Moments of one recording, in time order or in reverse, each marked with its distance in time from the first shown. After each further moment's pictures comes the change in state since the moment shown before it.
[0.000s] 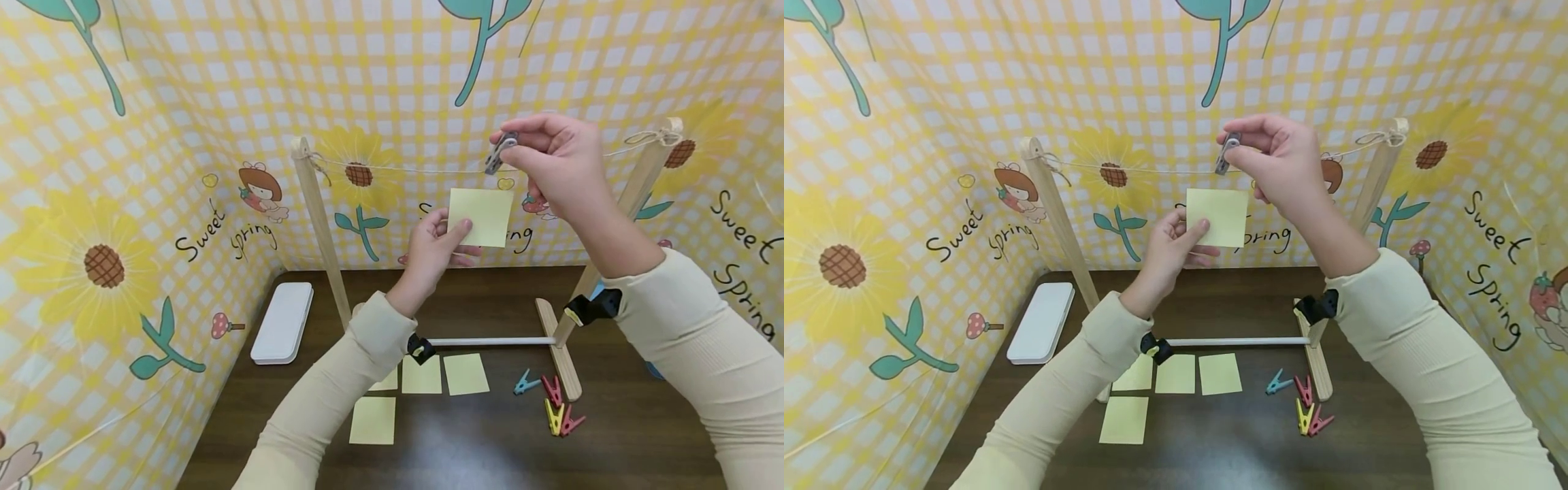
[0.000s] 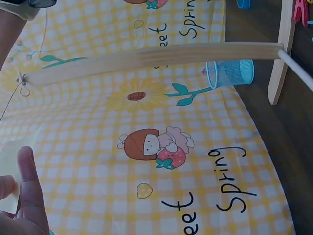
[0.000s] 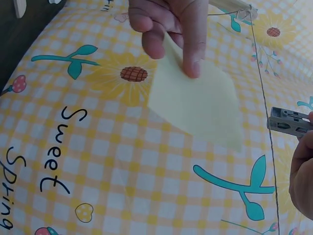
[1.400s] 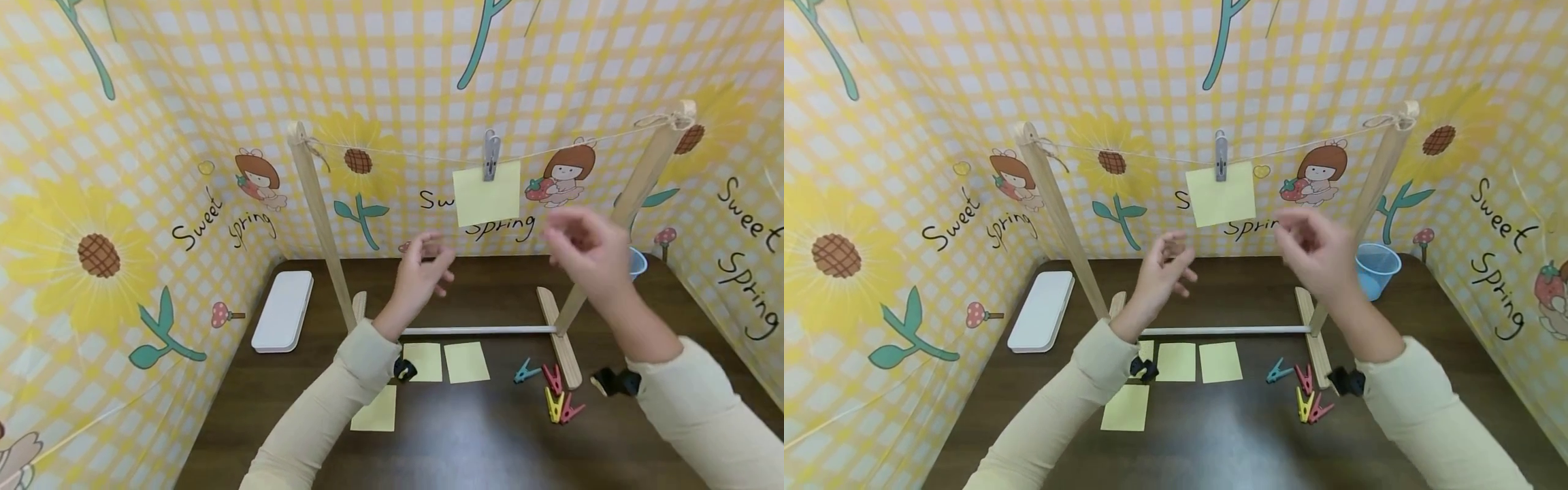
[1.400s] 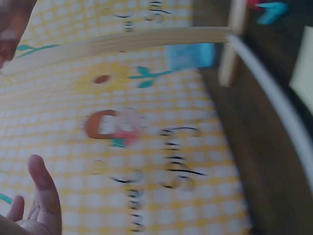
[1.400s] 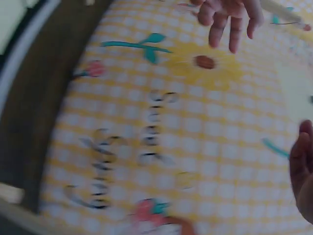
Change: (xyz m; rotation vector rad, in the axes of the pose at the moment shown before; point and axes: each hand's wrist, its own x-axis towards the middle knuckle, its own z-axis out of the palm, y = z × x) left_hand -0.032 -0.047 -0.037 0.322 0.004 -0.067; right_hand -0.087 0.082 -0.049 -0.302 0.016 -0.313
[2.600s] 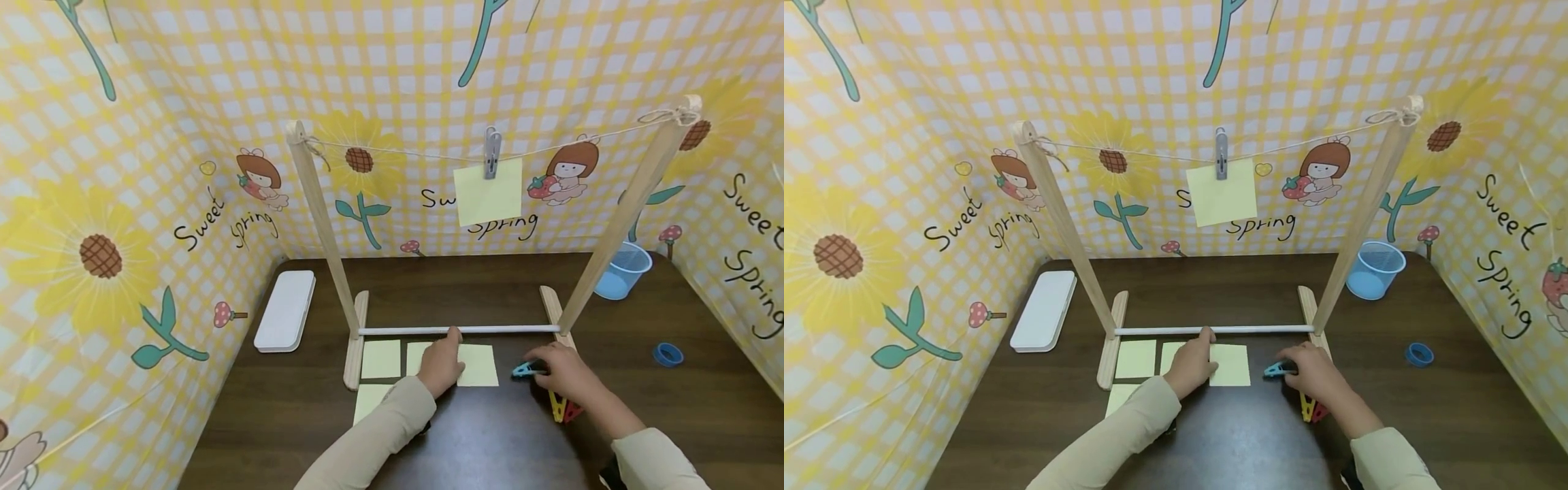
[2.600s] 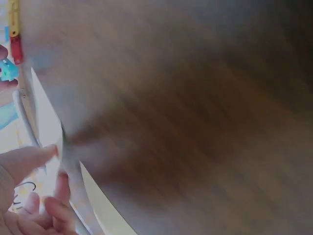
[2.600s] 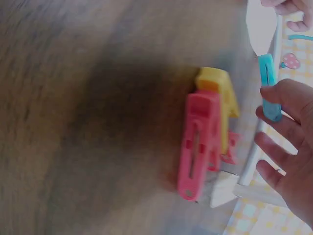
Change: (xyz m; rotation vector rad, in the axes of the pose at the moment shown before) left_hand -0.057 -0.160 0.043 0.991 -0.187 -0.046; right_hand -0.187 0.114 -0.012 -0.651 -0.777 0.447
